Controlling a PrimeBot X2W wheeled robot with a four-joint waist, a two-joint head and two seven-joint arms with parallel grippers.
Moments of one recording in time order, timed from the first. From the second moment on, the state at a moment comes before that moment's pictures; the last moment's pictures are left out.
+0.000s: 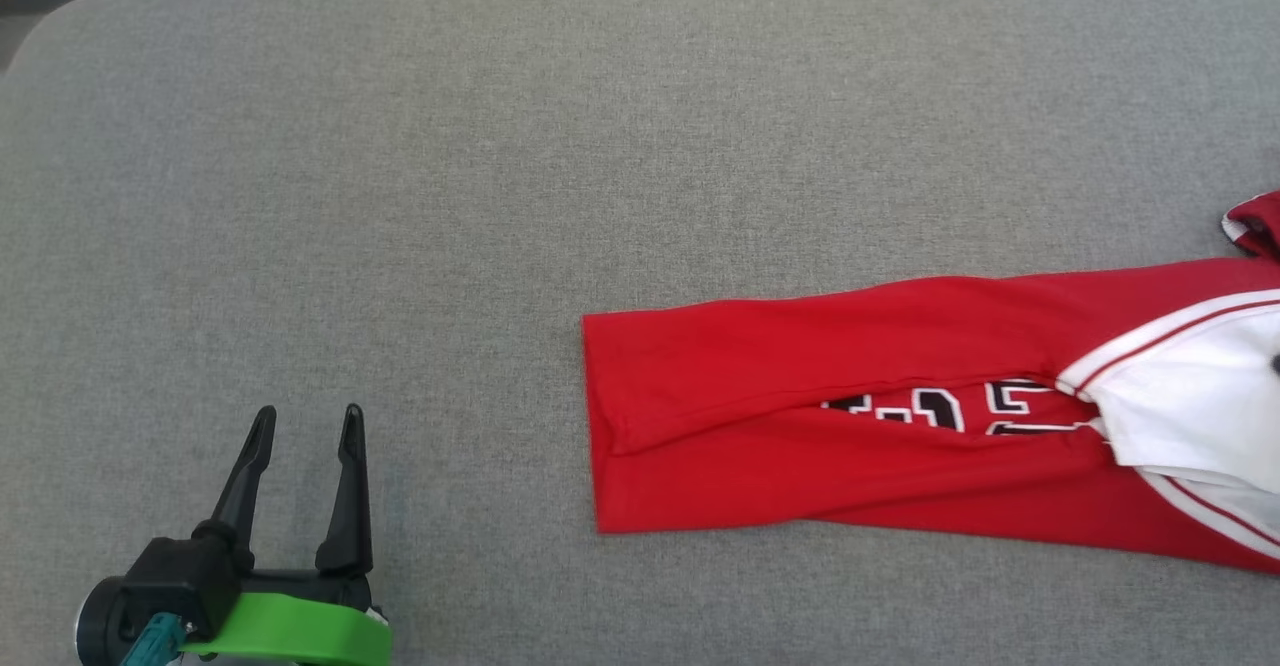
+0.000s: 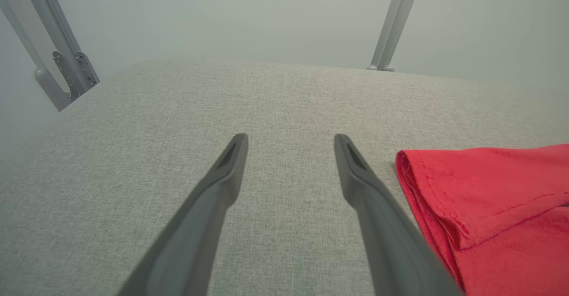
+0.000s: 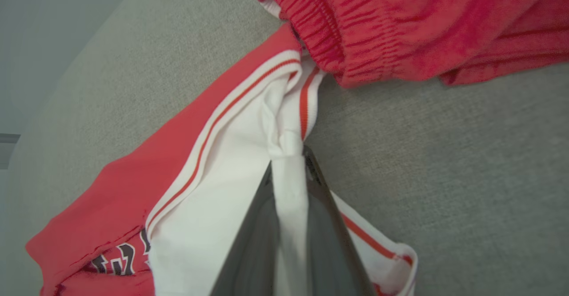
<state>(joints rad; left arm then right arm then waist) 0.04 0.33 -0.28 -0.04 -0.46 0.13 -0.26 -0.23 -0.42 -0.34 0.30 0.87 0.13 0.69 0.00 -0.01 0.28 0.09</state>
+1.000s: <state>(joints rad) 0.07 0.28 -0.29 0.10 -0.41 0.06 -0.26 -0.18 -0.05 0.01 0.07 0.54 0.13 0.64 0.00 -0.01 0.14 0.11</state>
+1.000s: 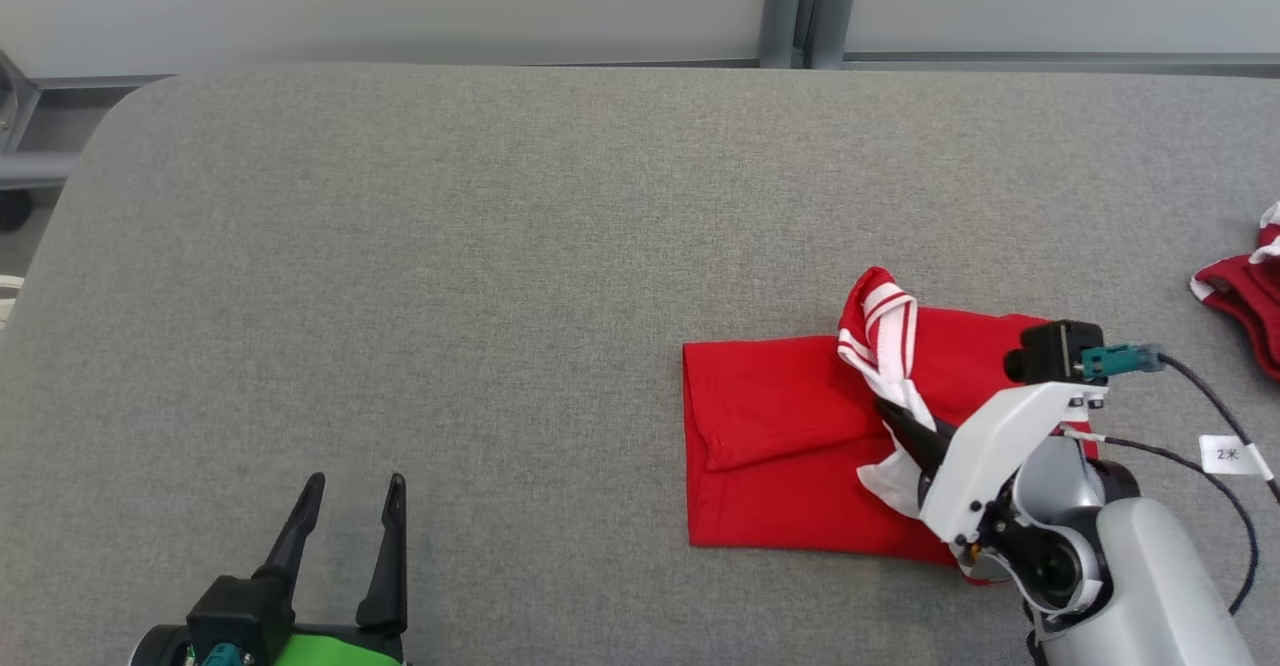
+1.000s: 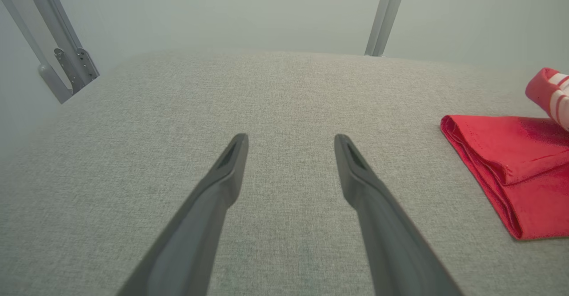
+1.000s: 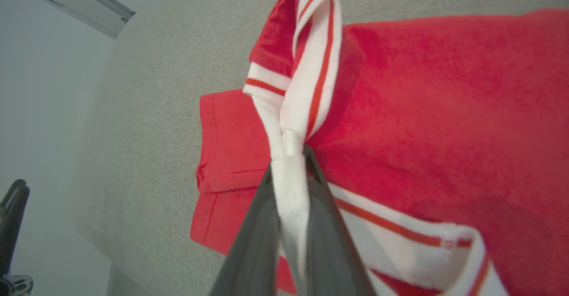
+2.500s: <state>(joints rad) 0.02 0.26 -0.35 0.11 -0.42 0.05 -0.25 -0.26 -0.12 -0.07 0.14 0.61 0.13 0.65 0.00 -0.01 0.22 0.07</state>
